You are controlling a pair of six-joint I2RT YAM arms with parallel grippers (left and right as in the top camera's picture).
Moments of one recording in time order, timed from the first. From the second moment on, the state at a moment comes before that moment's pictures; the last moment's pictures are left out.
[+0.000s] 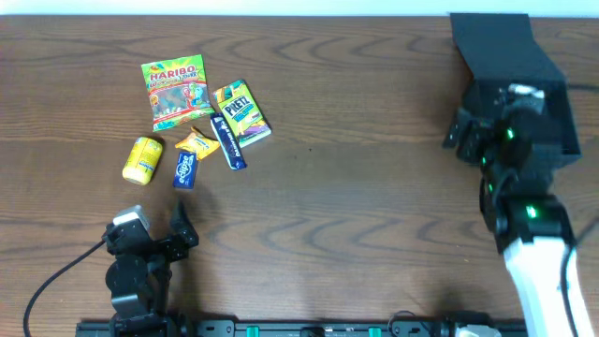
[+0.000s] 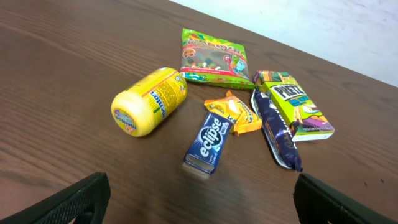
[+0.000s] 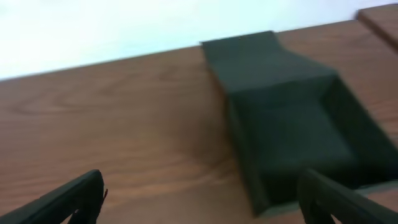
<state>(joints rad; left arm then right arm) 0.16 0.01 0.14 -0.48 0.02 -0.27 -0.03 1.11 0.87 -0.29 0.14 0.14</state>
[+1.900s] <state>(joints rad) 0.16 0.01 0.14 -0.48 0.02 -0.27 0.45 1.54 0.89 -0.22 -0.02 0.41</state>
